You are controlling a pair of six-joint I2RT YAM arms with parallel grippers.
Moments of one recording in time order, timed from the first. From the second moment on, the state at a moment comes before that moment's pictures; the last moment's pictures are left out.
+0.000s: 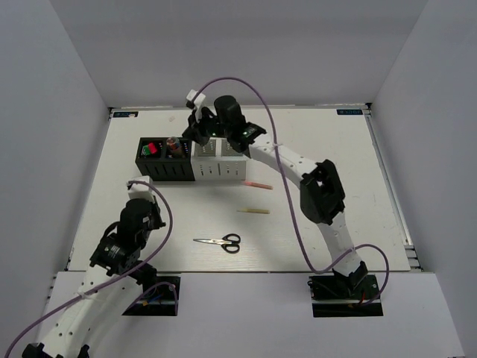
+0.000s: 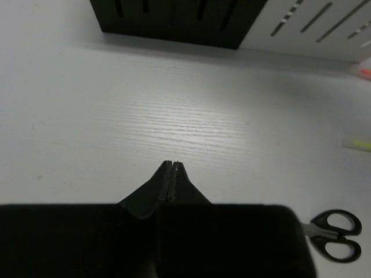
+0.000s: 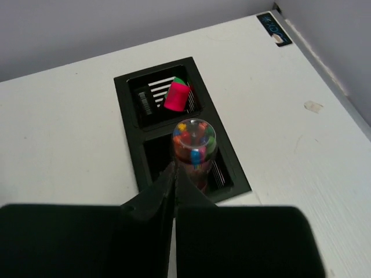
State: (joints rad) left arm -0.44 0.42 0.53 -0.65 -0.41 -0.34; right arm 0.79 2.27 2.03 0.03 -0.51 -0.08
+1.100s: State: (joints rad) left arm -0.90 1.65 1.12 -0.76 -0.02 -0.30; right arm 0.56 1.09 0.87 -0.72 -0.38 -0.24
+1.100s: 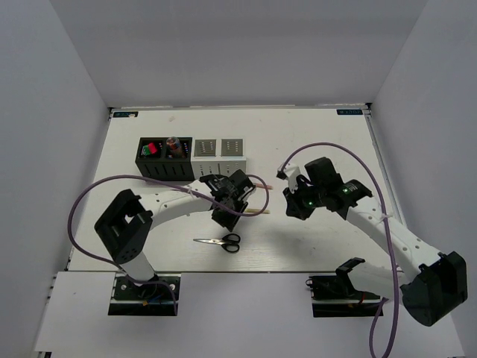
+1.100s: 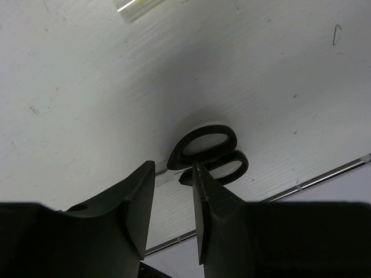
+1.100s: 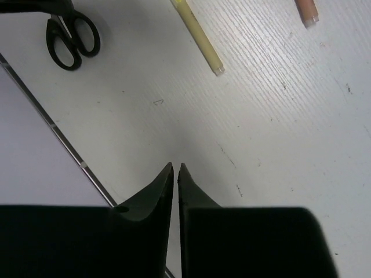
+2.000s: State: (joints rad) left arm -0.95 1.74 1.10 -0.68 -0.01 -0.23; right arm 0.50 1.08 0.86 -0.72 -0.47 -0.24
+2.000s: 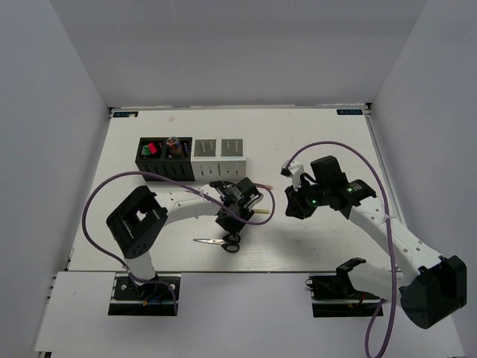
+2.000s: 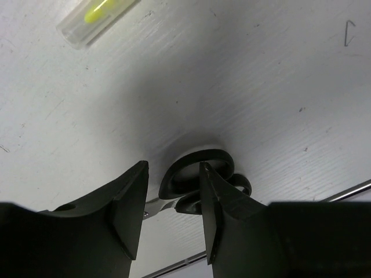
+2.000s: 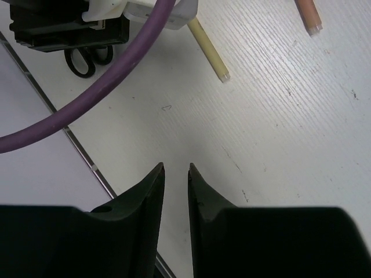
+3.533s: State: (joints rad) left arm -0.36 1.46 1.24 -0.12 -0.13 -0.53; right arm 0.47 1.07 0.85 -0.72 -0.59 -0.27
